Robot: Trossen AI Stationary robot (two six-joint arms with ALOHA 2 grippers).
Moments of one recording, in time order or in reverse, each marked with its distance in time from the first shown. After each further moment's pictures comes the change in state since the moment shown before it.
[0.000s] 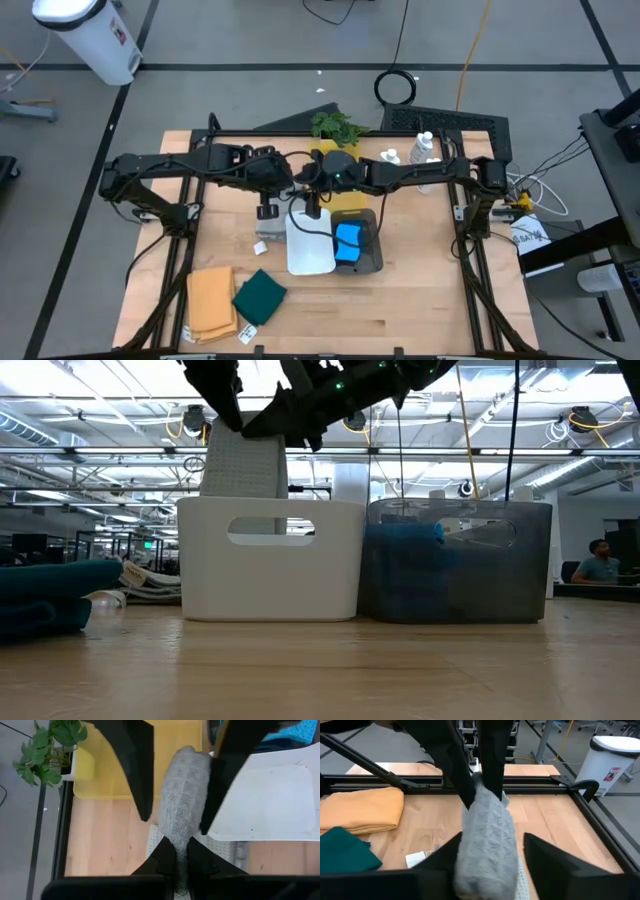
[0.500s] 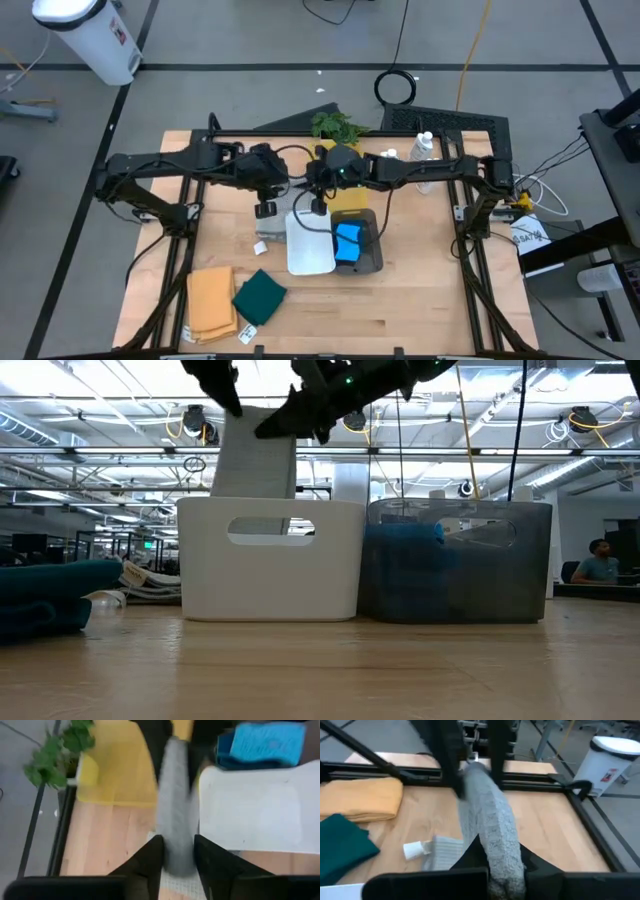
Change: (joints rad) left arm 0.001 -0.050 0.000 0.029 0.012 -0.046; right arm -0.023 -0.051 -0.001 -0.090 -0.004 -0.059
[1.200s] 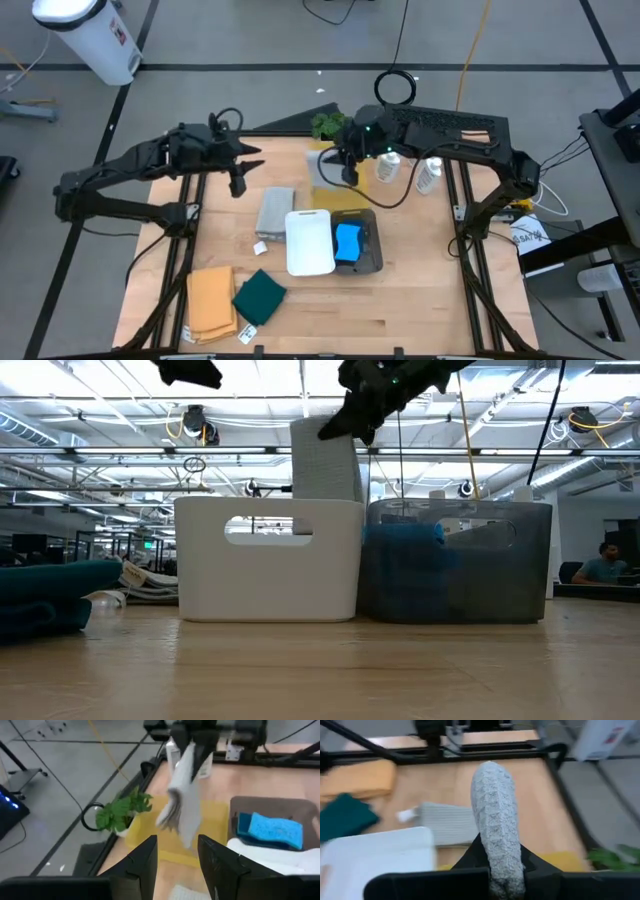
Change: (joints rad) left arm 0.183 -0.459 -0.338 0.411 0.058 0.045; right arm -0.228 -0.188 0.000 -0.349 -0.239 -0.029
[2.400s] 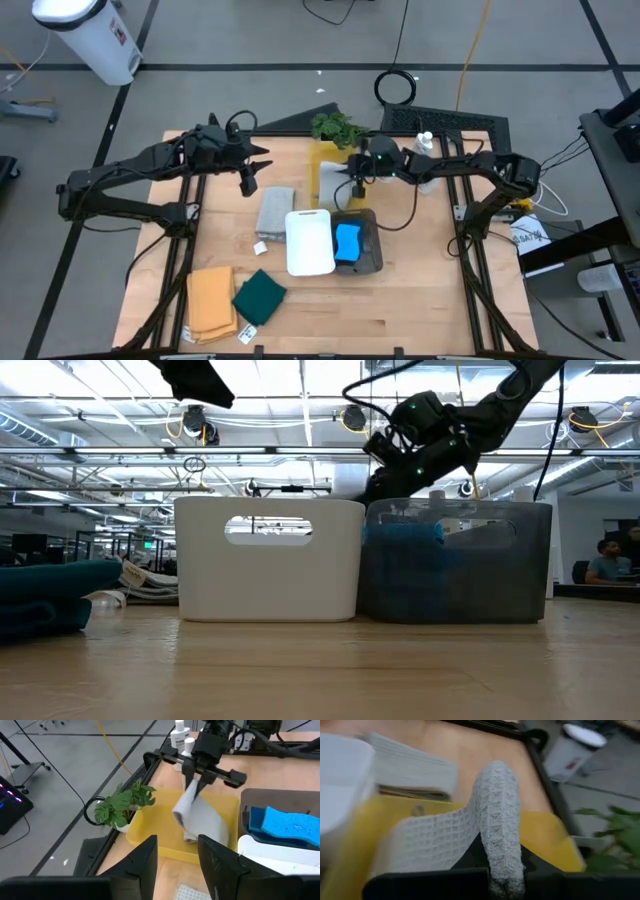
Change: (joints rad) left arm 0.025 0.052 -0.057 0.079 0.003 0.016; right arm -0.052 0.002 -0.575 0.688 0.120 -0.266
